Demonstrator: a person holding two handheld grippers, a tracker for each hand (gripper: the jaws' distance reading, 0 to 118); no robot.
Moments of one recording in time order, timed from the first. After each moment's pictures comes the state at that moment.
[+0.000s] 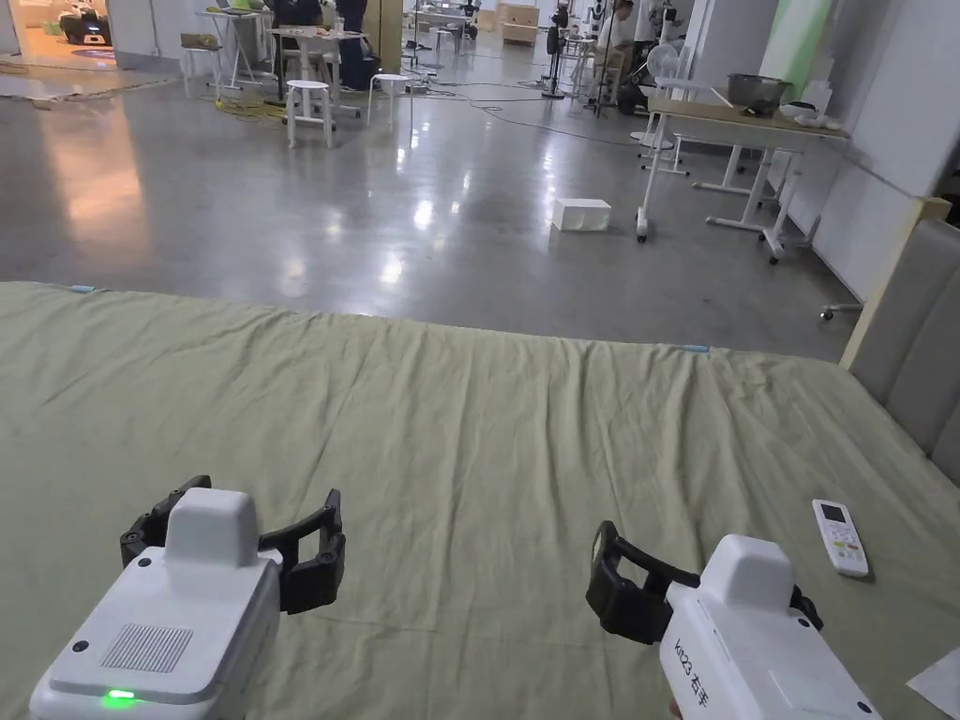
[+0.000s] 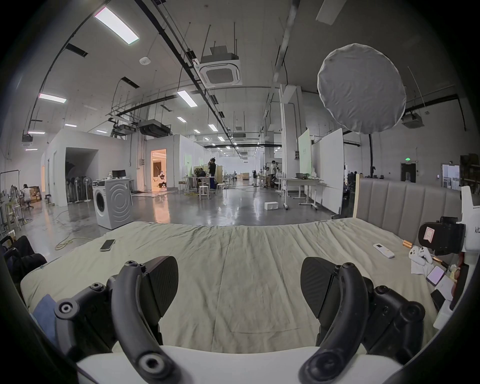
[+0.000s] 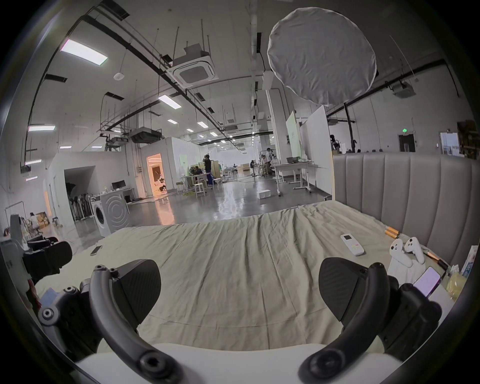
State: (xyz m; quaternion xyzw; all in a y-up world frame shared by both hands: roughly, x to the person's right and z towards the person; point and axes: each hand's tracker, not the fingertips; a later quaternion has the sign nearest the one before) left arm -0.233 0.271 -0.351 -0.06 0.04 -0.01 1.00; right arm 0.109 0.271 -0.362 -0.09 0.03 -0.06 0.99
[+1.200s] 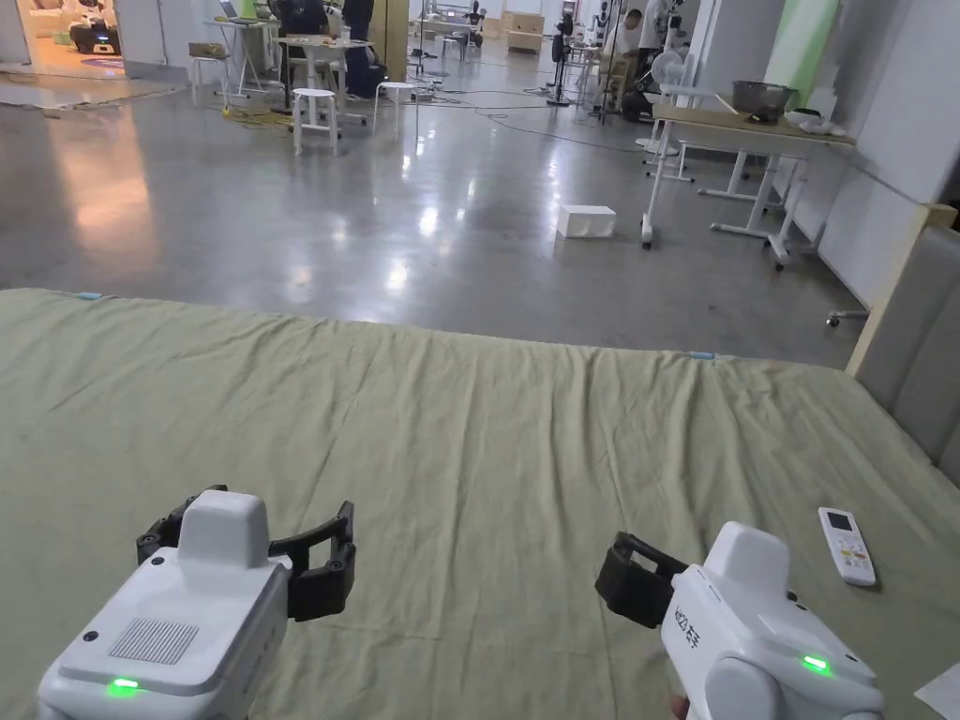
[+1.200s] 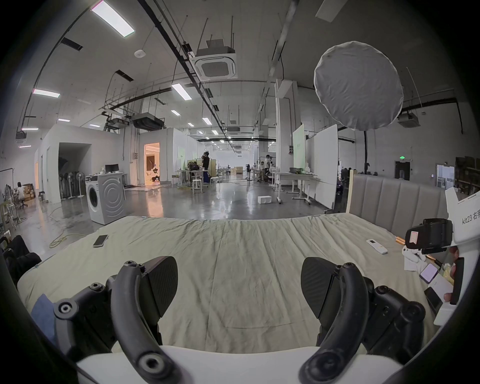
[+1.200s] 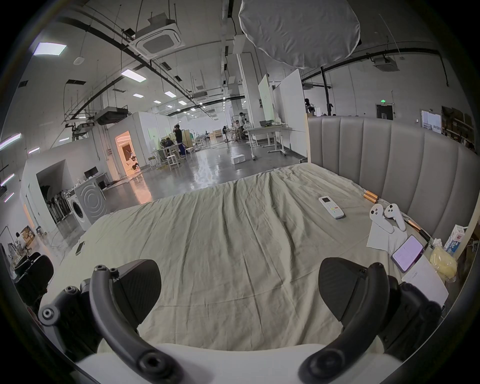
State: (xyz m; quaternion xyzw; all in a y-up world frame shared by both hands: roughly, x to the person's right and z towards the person) left arm -0.235 0.272 -0.357 -0.08 0.01 -0.01 1.00; right arm 0.105 0.284 -0.385 -0.21 -0.05 -0.09 0.97
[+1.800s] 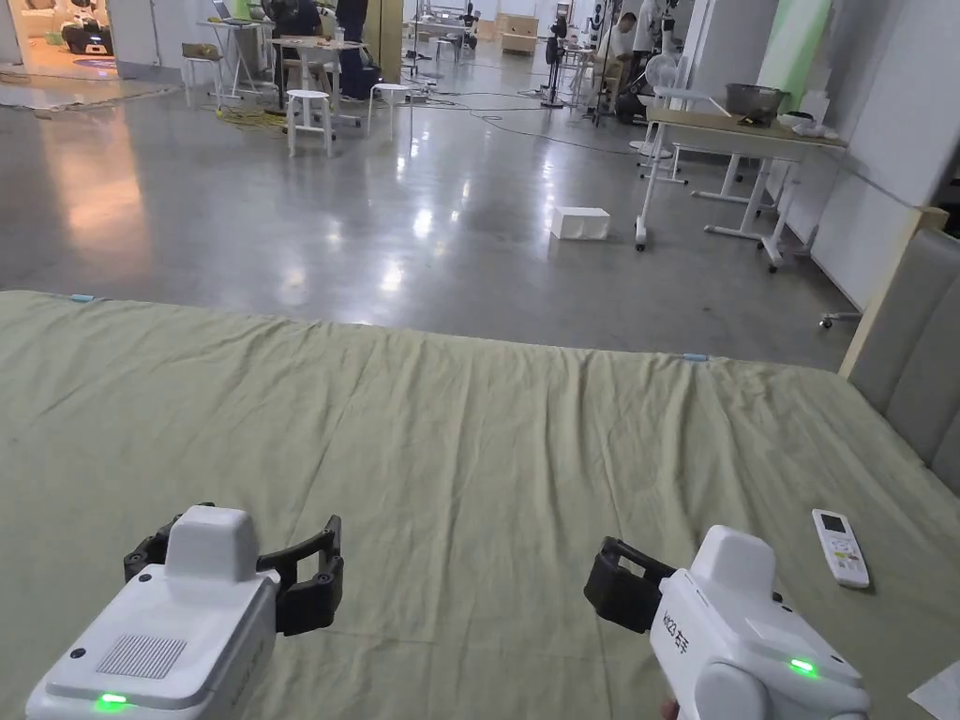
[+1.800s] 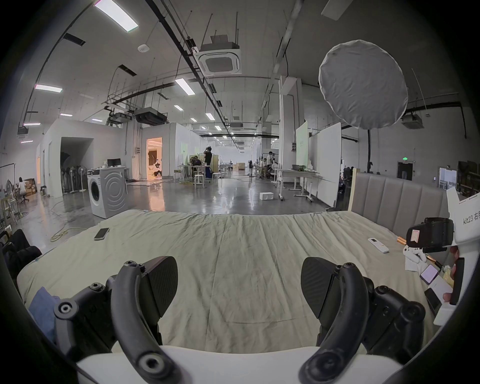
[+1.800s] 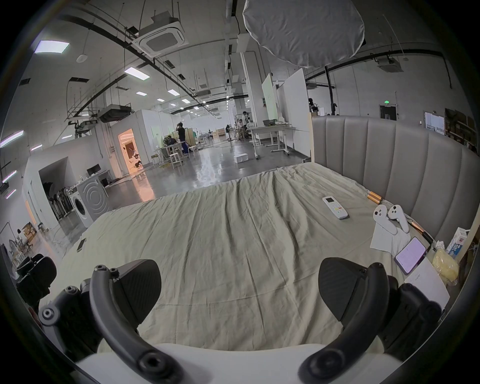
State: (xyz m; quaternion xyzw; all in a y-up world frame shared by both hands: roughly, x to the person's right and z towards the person) left arm -0.238 0.264 -0.357 -0.10 0.02 0.00 1.00; right arm 0.103 0.280 -0.389 -0.21 -0.04 -0.08 0.97
